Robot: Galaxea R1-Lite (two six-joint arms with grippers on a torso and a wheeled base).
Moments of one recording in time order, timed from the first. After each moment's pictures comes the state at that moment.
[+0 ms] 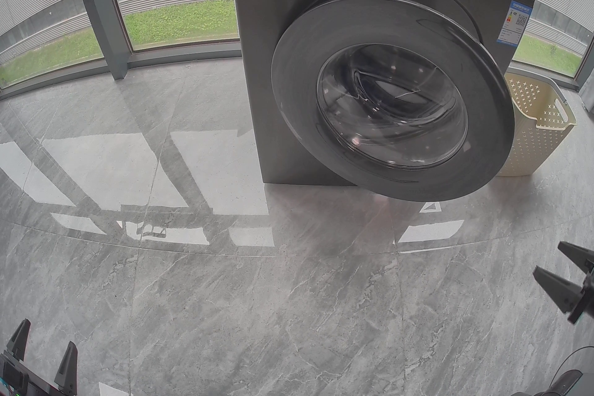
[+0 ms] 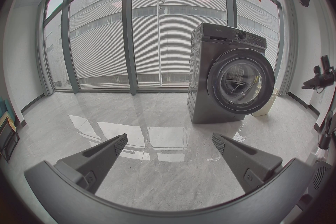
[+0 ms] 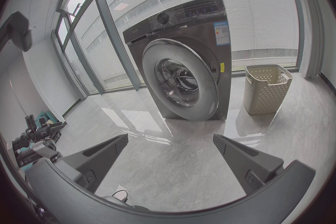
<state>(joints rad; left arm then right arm) 0.00 0.01 -0.02 0.00 0.02 0.00 0.17 0.66 -0.24 -0.29 0.22 0.11</state>
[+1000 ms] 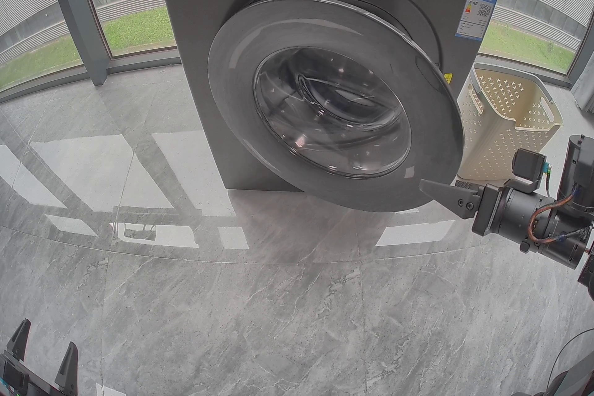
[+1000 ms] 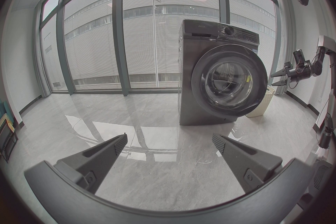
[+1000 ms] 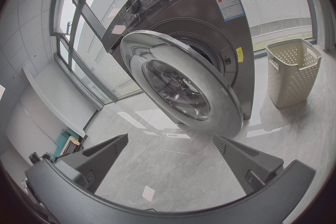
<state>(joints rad) 0.00 0.01 -0.02 0.00 0.02 0.01 0.49 1.42 -0.55 -0.74 0.10 0.34</state>
